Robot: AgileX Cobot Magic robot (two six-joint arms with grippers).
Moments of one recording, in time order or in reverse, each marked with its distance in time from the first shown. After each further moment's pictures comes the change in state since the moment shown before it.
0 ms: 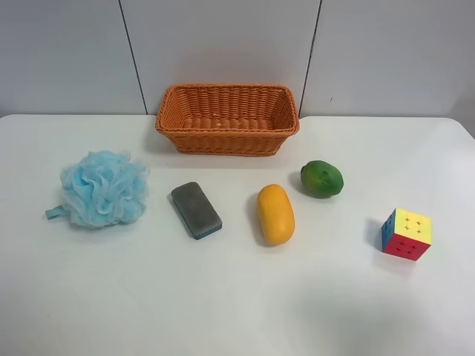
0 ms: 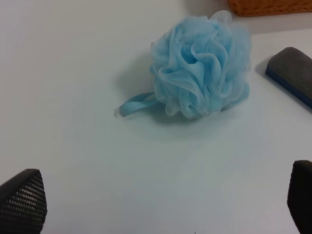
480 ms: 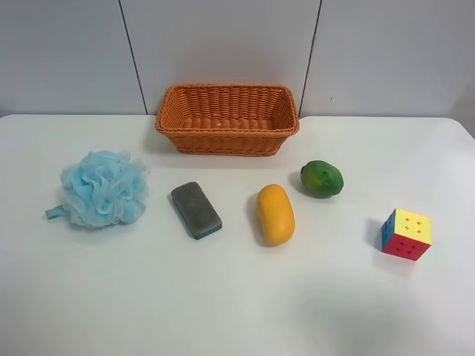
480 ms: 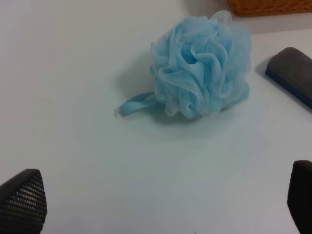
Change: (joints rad) left arm 0.000 0.000 0.000 0.000 0.000 0.000; right arm 0.000 0.000 0.000 0.000 0.000 0.000
